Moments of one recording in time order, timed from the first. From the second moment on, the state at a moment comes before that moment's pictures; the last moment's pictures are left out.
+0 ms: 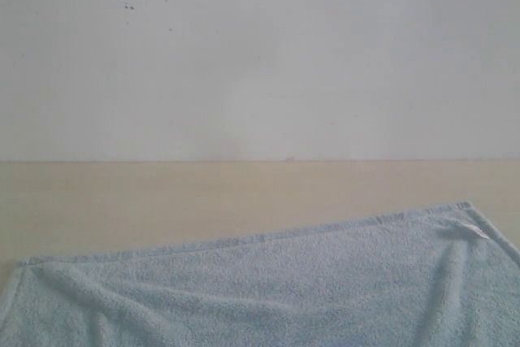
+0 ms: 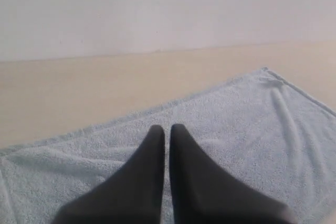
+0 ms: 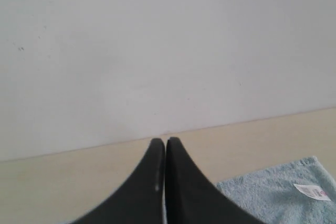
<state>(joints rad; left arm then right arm) -0.41 0.27 -0.45 -0.11 0.52 -0.07 0.03 0.68 -0.30 -0.69 -0.34 1.00</state>
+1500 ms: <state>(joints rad) -0.41 0.09 -0.45 -0.11 0.58 -0.07 0.03 0.42 -0.21 -0.69 -0.35 1.14</state>
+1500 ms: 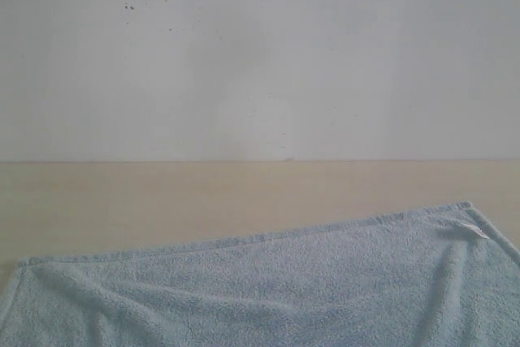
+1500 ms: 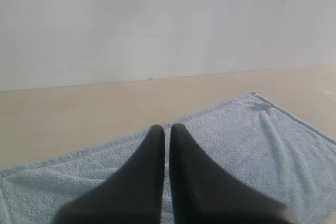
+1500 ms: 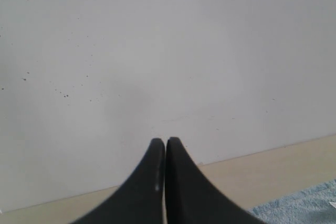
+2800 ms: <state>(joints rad) -0.41 0.09 -0.45 -0.12 0.58 -0.07 0.03 0.12 -0.09 -0.30 -0.25 0.56</state>
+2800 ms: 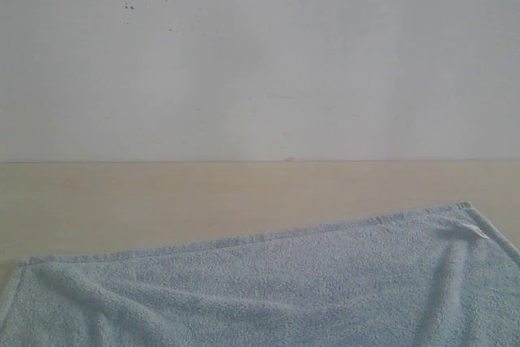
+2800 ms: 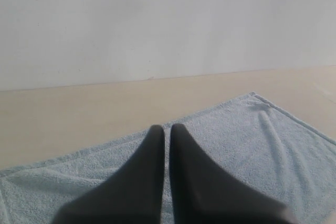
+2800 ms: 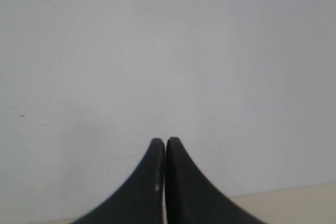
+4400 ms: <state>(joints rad) -0.41 0.09 -0.45 -0.12 0.58 -0.07 0.03 0.00 0.00 -0.10 0.03 0.15</state>
